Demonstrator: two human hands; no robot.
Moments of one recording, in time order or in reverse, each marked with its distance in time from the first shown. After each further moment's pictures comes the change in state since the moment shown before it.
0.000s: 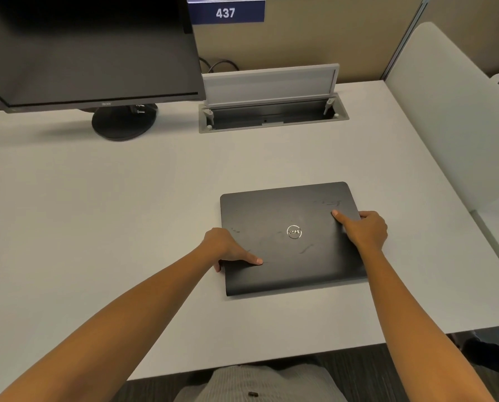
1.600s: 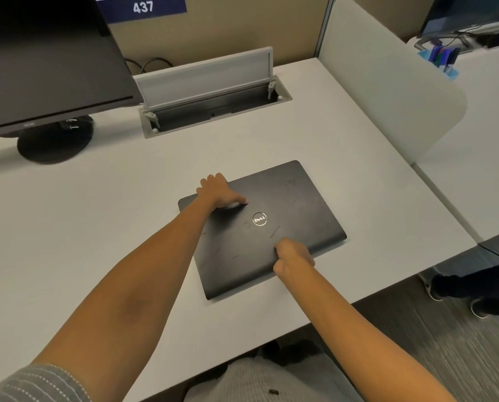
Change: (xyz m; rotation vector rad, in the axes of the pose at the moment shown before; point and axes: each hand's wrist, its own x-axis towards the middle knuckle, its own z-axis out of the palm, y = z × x) left_hand 0.054 0.096 -0.039 0.066 0.356 0.344; right_hand -0.129 -0.027 0.045 0.675 -0.204 0.933
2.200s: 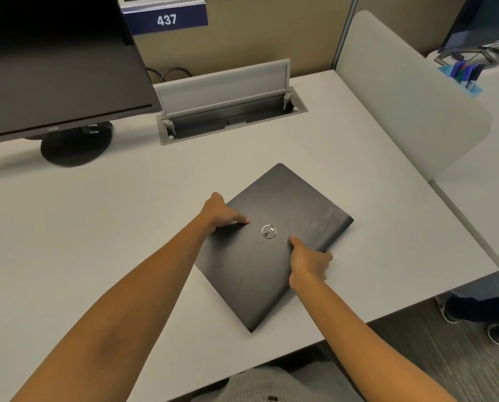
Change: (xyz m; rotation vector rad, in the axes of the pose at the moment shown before) left_hand -0.014 -0.034 -0.002 -0.405 -0.079 -0.159; right_hand 0.021 -0.002 0.003 0.001 0.251 -0.253
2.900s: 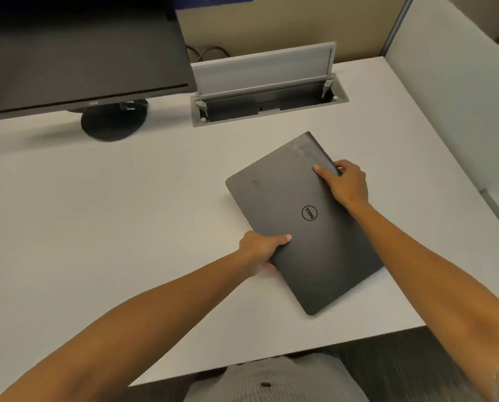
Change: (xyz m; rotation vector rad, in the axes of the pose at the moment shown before) left_hand -0.083 -0.025 0.066 -0.680 -0.136 -0.287; right_hand 0.065 -0.134 0.035 -0.577 -0.291 -0.916
